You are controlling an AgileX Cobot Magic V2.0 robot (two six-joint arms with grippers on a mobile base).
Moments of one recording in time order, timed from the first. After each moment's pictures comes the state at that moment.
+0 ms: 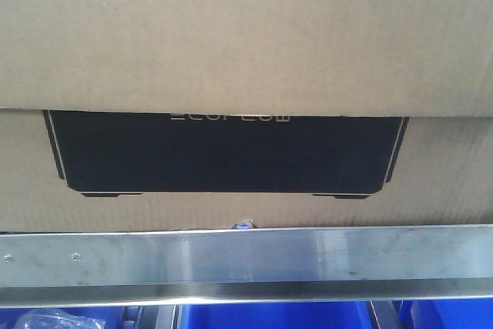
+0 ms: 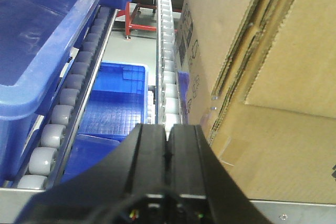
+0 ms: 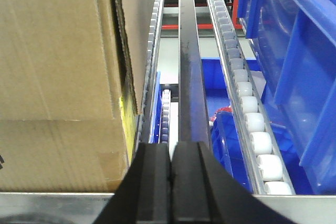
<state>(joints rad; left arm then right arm) -0.12 -0.01 0.03 -0.10 0.11 0.00 0.02 -0.01 0.03 0.09 0.16 0.00</state>
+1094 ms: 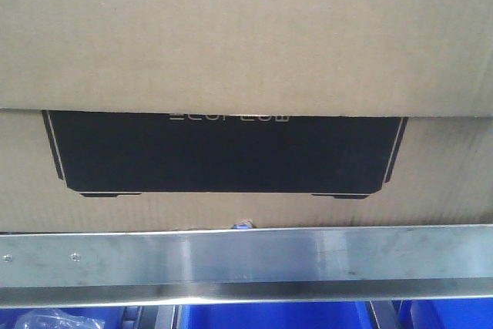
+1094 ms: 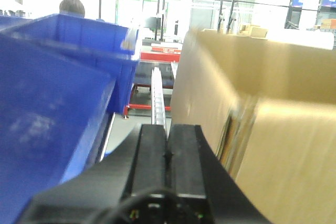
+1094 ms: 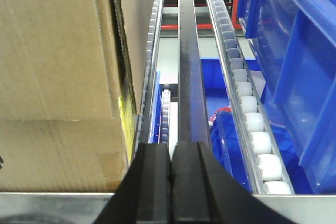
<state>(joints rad) -0.12 -0.01 -0.26 -0.05 0.13 0.00 0.02 -0.01 0.03 0.09 0.16 0.00</state>
